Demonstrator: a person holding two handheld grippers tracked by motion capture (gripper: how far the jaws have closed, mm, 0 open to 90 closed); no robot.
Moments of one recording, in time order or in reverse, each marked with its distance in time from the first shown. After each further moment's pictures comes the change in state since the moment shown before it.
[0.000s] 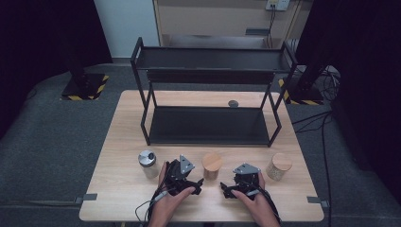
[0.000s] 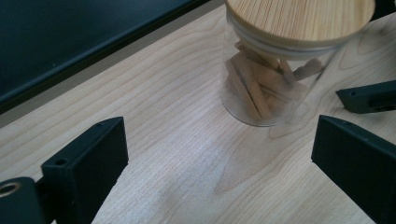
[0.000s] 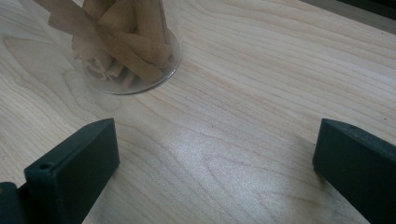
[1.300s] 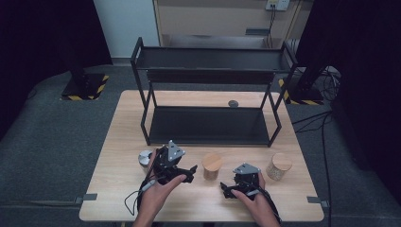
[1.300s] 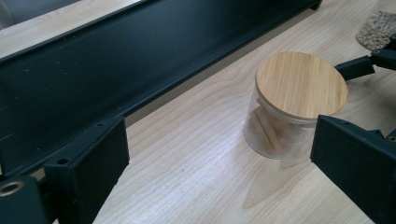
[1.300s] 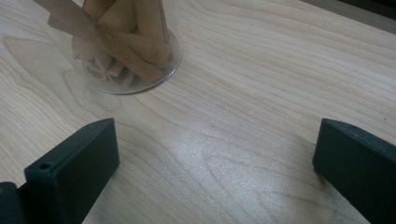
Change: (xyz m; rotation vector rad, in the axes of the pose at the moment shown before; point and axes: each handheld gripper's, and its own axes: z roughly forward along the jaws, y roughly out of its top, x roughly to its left) left arm 0.024 0.025 -0.044 -0.071 0.028 -0.016; right arm 0.000 0.000 0.000 0.000 0.000 0.001
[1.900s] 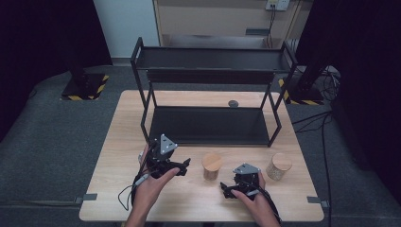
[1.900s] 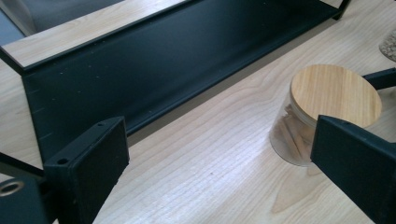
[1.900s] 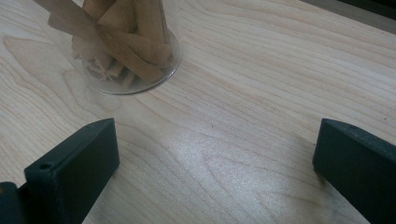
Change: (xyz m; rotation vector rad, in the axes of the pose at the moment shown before) left arm 0.018 0.004 -0.009 -0.015 0.045 -0.015; right arm 0.000 0.000 0.000 0.000 0.000 0.000
